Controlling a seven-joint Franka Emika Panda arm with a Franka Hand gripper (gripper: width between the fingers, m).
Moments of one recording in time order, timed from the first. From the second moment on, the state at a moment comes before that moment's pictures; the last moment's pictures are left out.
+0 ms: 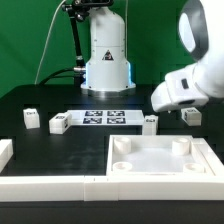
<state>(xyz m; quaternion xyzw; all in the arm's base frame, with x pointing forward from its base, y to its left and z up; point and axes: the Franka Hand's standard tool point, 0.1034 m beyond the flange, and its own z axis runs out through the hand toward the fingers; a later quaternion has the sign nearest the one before) 0.367 0.182 0.027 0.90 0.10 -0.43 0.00</state>
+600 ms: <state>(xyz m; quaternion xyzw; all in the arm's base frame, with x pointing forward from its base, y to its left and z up) 0.343 0.191 0.019 0.89 0.08 -0.45 0.03</state>
